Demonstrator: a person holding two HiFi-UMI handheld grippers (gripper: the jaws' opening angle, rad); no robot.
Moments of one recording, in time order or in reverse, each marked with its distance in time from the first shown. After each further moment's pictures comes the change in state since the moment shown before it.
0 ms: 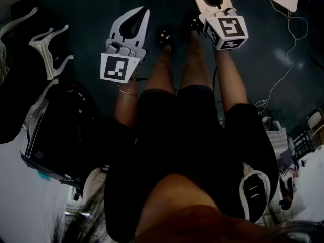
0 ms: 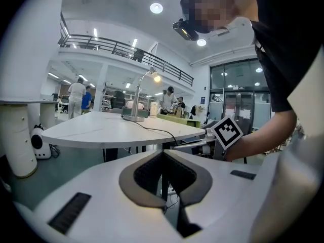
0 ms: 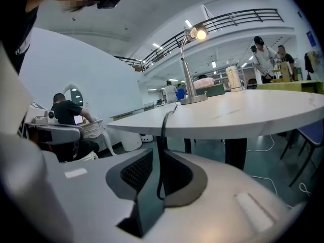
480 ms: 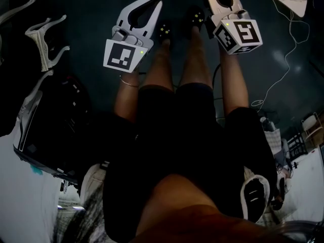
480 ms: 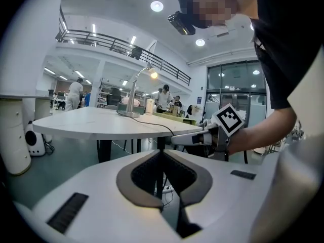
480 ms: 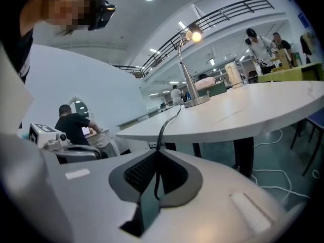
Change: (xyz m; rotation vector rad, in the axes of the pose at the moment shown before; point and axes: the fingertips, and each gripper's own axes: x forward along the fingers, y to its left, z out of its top) left arm 0.013 -0.014 -0.017 0.011 0.013 -0.054; right arm -0.015 0.011 0.011 0.090 -0.050 0.075
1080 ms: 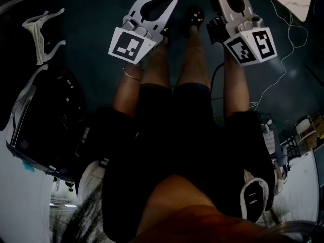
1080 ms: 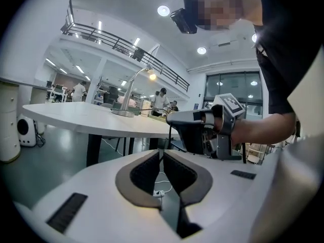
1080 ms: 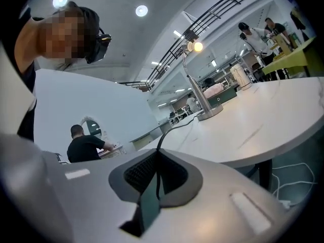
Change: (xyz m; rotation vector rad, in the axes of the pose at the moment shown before) left arm 0.013 -0.020 -0.001 -0.082 -0.049 -0.068; right arm -0.016 0.041 0.057 0.100 -0.129 0.152
